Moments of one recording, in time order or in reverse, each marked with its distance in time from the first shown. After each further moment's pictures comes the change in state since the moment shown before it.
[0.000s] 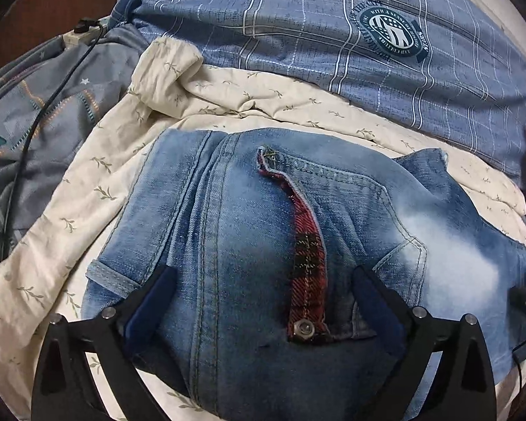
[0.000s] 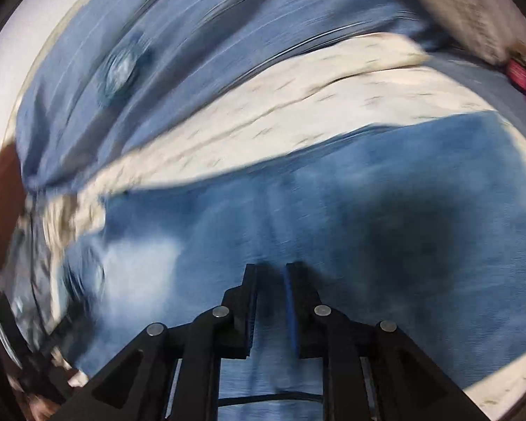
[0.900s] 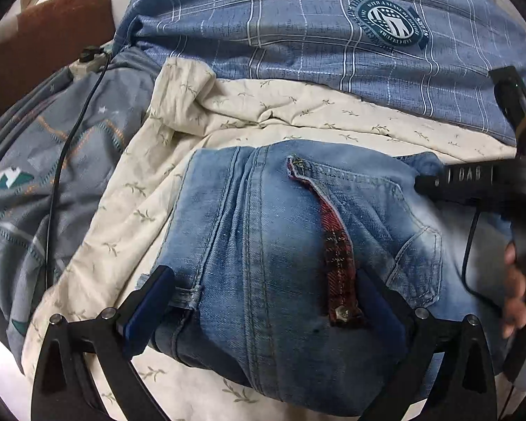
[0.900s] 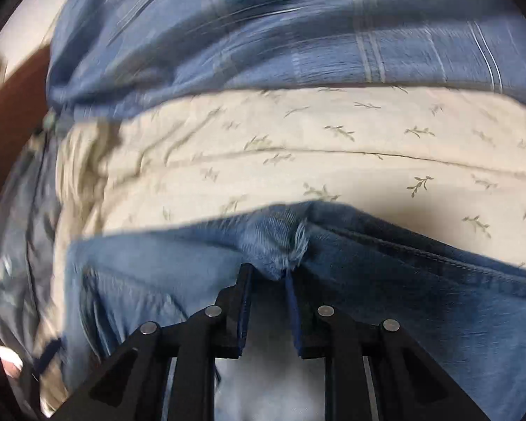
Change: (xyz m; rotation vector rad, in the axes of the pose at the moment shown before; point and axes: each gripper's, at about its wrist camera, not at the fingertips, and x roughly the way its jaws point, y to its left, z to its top) left arm -0.009 0.006 0.004 0.123 -0.002 0.122; right arm 0.122 0.176 0.051 -0.243 0.137 0.116
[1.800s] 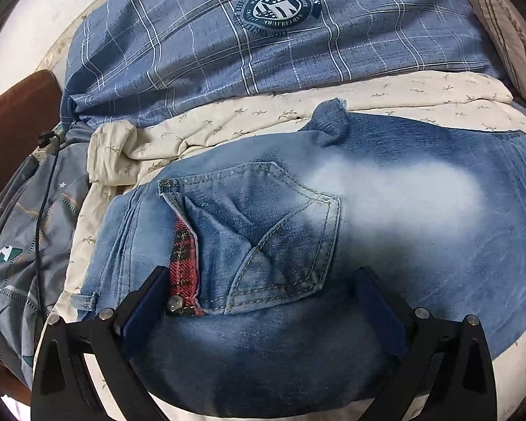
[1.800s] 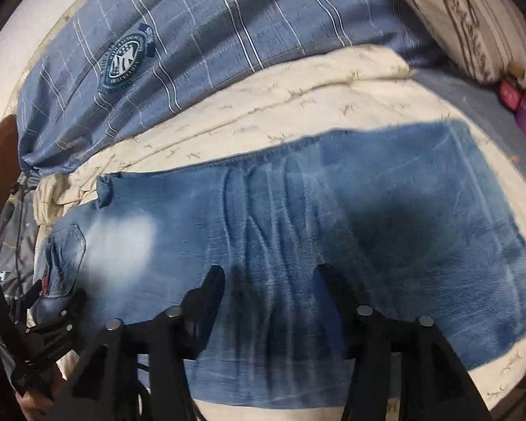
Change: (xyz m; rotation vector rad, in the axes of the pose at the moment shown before) left arm -0.014 -0.097 -0.025 0.291 -0.089 0.029; right arm -0.154 -0.170 -0.125 0.204 -0.156 -0.150
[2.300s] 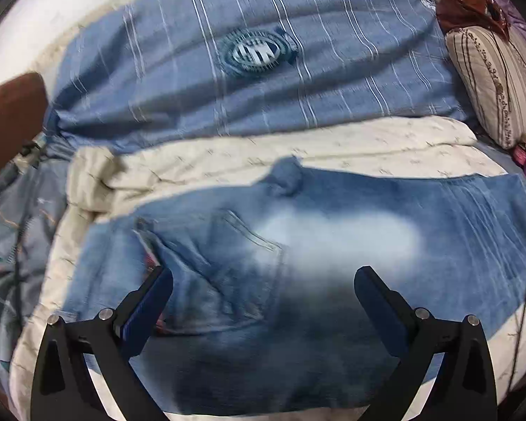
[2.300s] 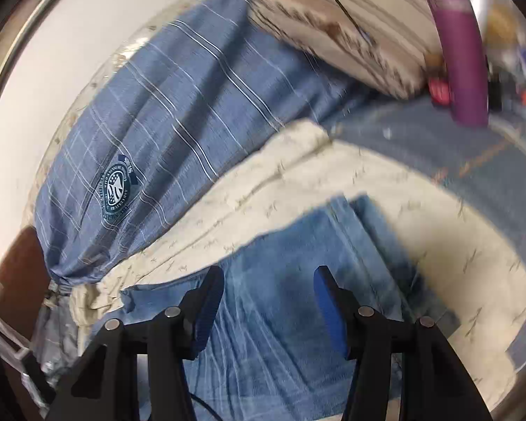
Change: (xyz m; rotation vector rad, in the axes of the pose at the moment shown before) left arm -0.031 -0.008 0.011 -0.050 -0.120 -0.180; right arm -0.070 -0.093 0.010 0.297 -0.281 0.118
